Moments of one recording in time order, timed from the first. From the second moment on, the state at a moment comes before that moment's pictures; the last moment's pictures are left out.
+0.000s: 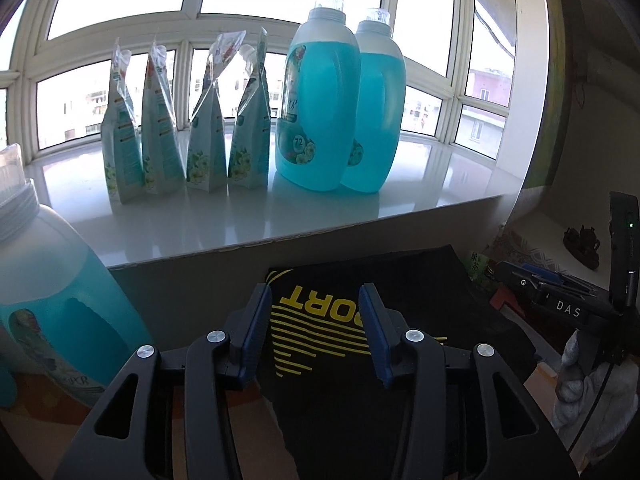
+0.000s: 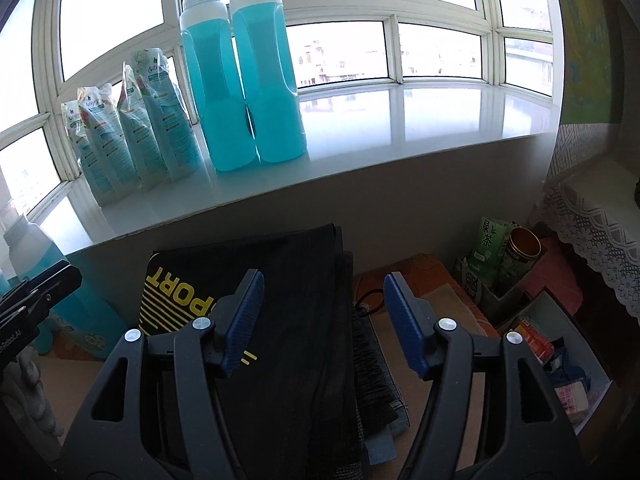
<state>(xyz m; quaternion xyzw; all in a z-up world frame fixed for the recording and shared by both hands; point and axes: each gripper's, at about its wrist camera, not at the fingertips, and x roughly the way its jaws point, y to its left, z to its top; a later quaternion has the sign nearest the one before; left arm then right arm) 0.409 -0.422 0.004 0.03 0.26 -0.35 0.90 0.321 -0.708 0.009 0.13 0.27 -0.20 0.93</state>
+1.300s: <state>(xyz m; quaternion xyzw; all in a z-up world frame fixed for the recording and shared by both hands) 0.159 -0.220 0.010 0.03 0.23 -0.35 0.91 0.055 -0.449 0.032 0.04 0.21 -0.16 0.96</state>
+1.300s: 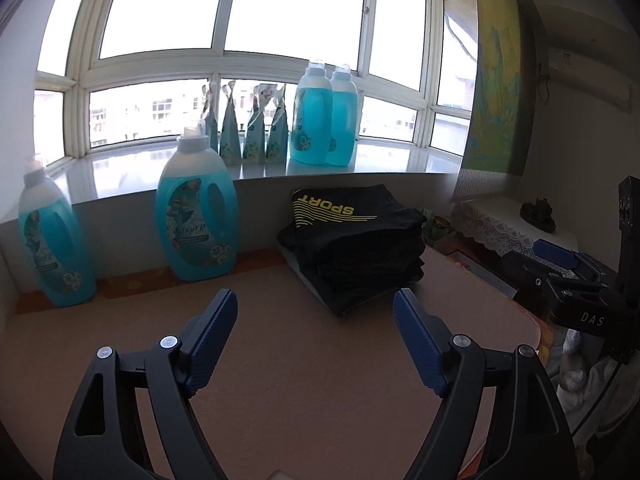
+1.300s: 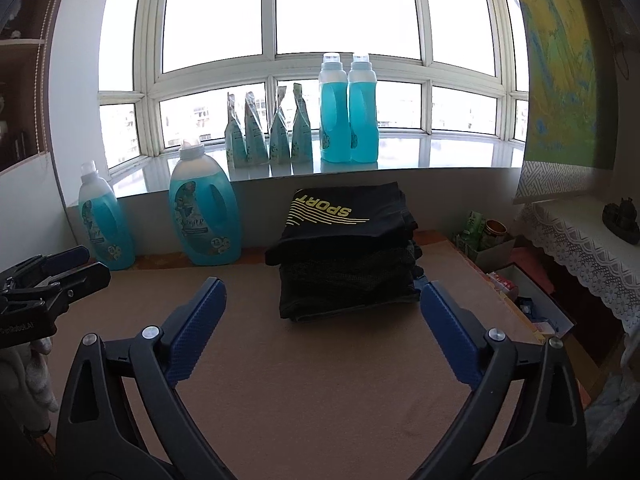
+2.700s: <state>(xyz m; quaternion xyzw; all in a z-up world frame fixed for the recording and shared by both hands) 0.065 -0.155 -0.068 0.04 0.26 -0.27 0.93 -0.027 -0.400 -0.056 0.06 0.23 -0.22 0.95</state>
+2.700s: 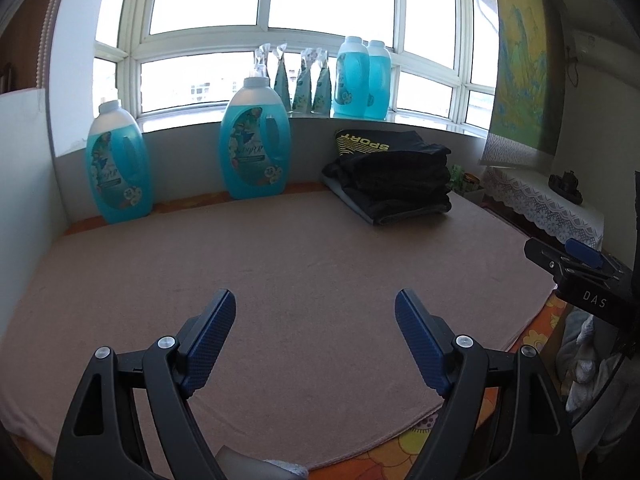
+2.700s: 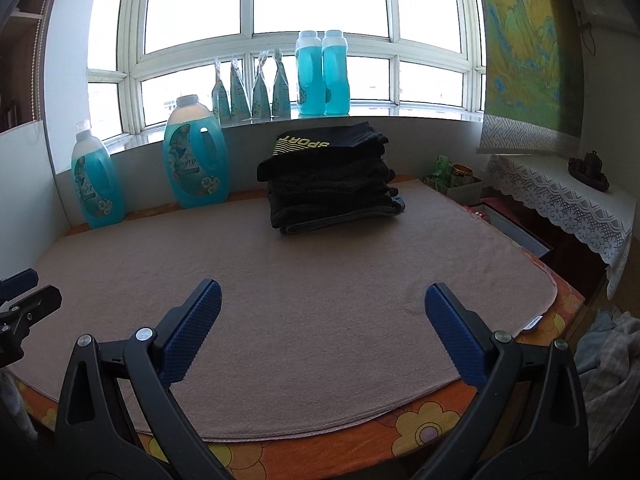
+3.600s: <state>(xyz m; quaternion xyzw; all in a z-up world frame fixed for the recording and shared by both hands) 0.068 -0.146 -0.069 0.03 0.27 -0.26 0.93 -0.025 -0.396 -0.054 0.07 0.22 -0.22 0.95</state>
